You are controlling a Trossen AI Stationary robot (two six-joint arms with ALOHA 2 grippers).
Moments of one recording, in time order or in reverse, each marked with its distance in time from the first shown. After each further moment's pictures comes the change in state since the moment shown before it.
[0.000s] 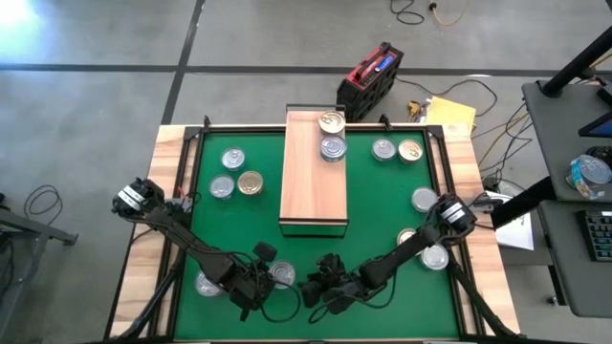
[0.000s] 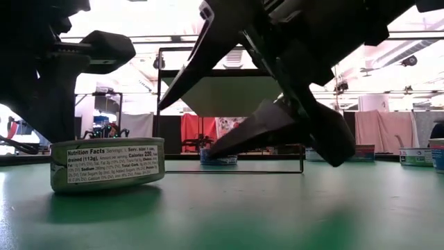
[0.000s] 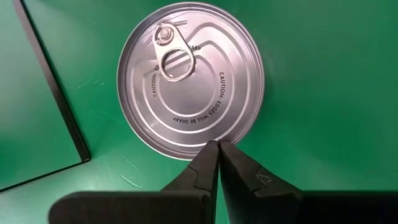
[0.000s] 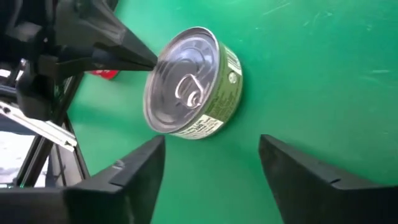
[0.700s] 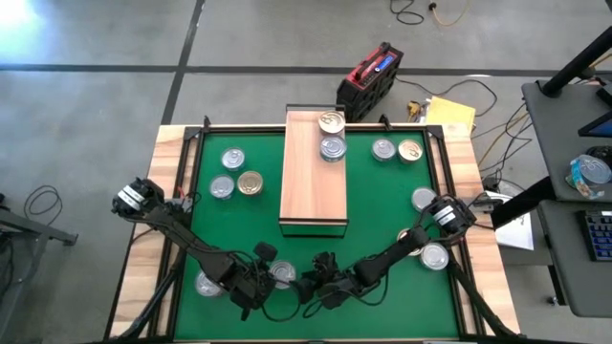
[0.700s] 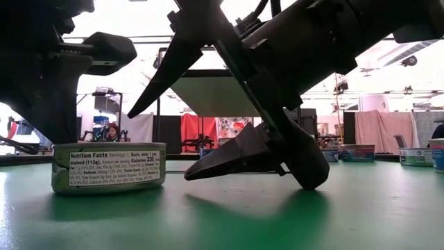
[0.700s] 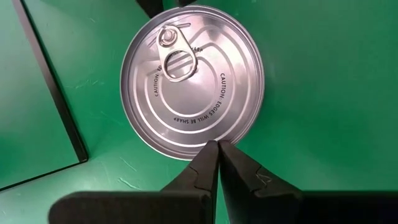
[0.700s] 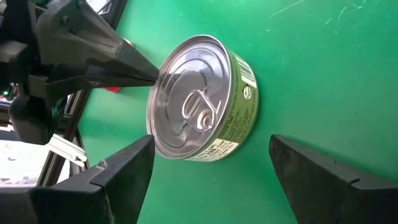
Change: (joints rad) left arm 0.001 0.003 -0.001 0.010 0.016 -0.020; right arm -0.048 0.083 0.001 0.154 -0.017 -0.002
